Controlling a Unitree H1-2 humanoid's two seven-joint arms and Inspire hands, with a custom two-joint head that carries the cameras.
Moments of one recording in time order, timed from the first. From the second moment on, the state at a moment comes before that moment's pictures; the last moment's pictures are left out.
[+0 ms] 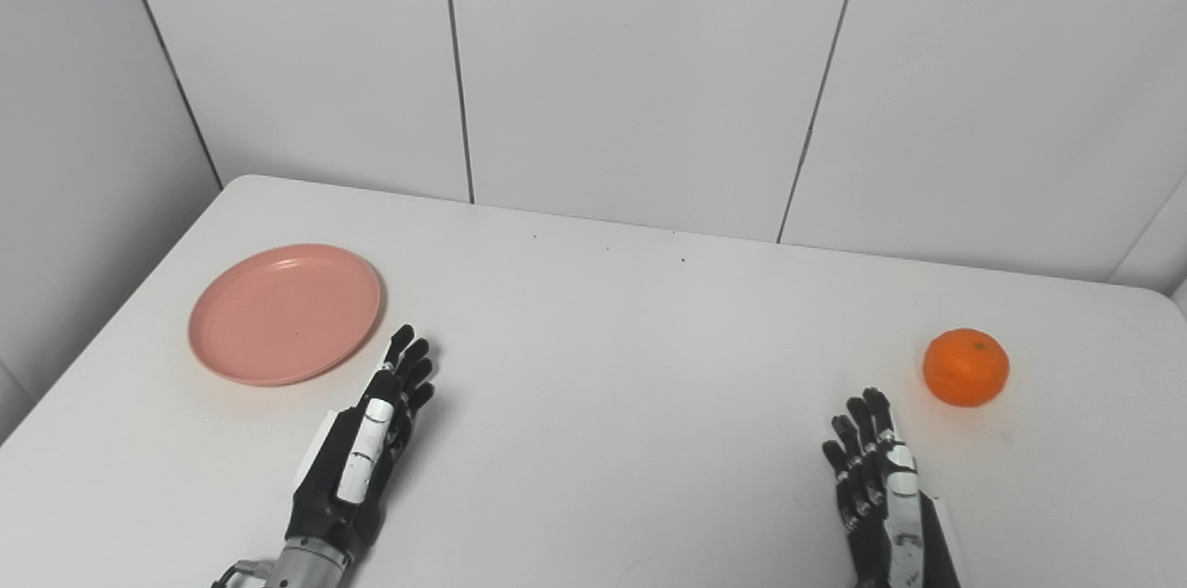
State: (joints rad) left arm 0.07 0.01 -0.02 -0.15 -0.08 -0.02 -0.08; right arm 0.06 -0.05 -0.10 -0.12 0.36 0.01 0.18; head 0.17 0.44
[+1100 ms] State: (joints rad) left arm 0.05 -0.01 -0.02 -0.12 -0.17 -0.03 -0.08; right arm 0.04 -0.08 -0.10 -0.08 0.40 0.01 0.20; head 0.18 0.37
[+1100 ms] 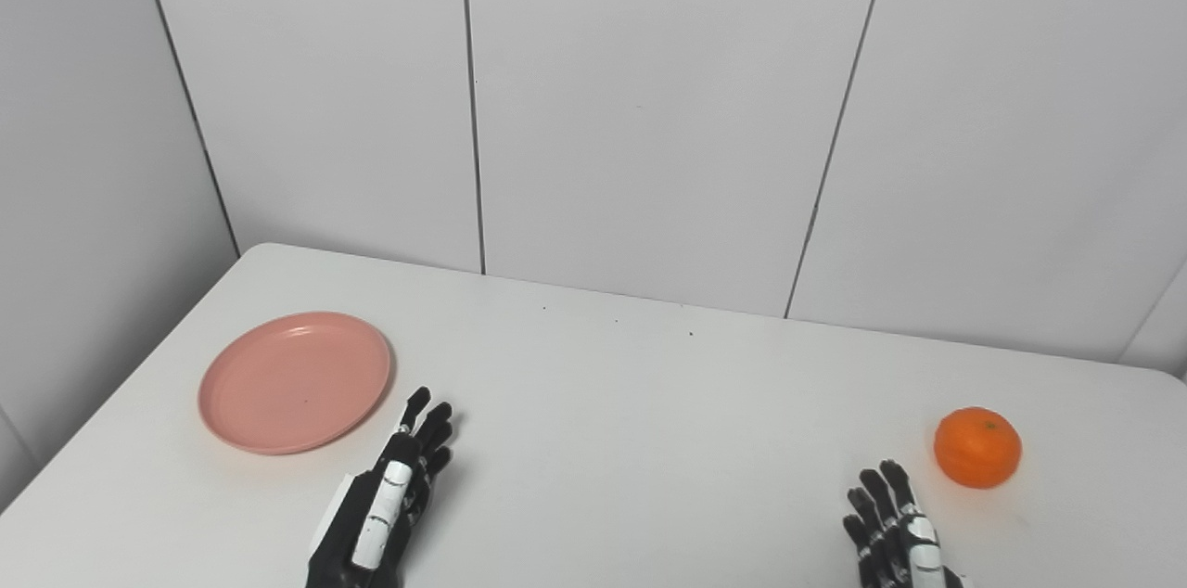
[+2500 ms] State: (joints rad) left arm -0.40 0.36 0.29 -0.03 -0.39 0.02 -0.18; right arm 0.06 -0.10 -0.11 -0.10 0.46 0.02 0.21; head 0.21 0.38
